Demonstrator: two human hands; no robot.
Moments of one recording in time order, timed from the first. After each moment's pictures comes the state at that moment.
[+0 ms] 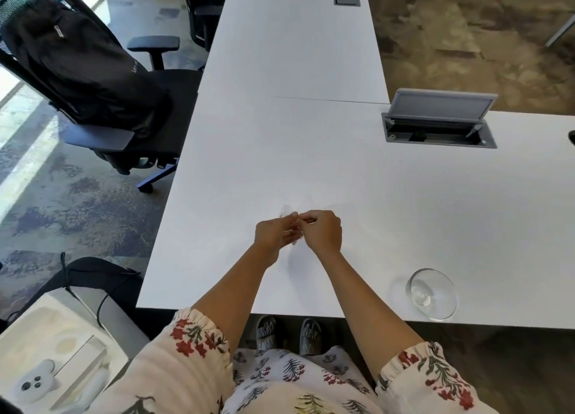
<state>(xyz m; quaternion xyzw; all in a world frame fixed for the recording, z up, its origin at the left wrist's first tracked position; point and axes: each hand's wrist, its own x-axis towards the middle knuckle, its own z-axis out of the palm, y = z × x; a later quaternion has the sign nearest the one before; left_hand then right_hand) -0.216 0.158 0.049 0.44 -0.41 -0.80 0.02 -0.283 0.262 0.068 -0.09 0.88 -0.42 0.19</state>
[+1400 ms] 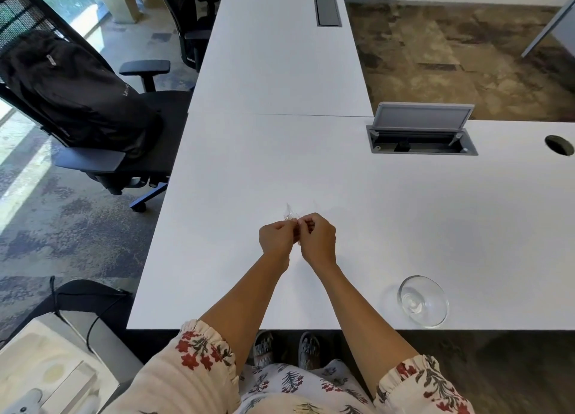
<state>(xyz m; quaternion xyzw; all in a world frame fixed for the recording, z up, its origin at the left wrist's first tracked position) -0.249 0.195 0.074 0.50 -0.46 -0.73 0.10 -0.290 0.272 0.077 -0.08 0.86 -0.48 0.13</state>
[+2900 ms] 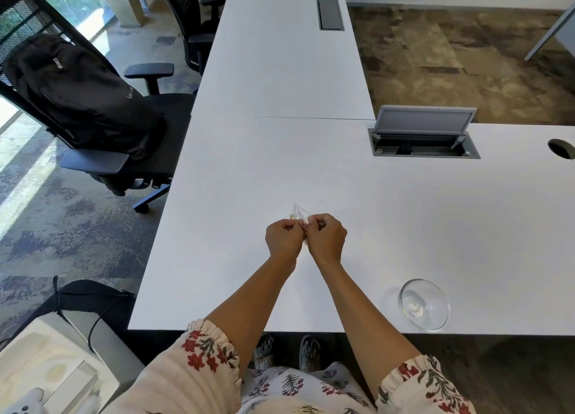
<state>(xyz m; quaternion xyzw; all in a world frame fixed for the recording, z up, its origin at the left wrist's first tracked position) -0.254 0.208 0.090 0.49 -0.55 -0.67 0.11 -0.299 0.274 0.086 0.00 0.86 -0.50 0.10</state>
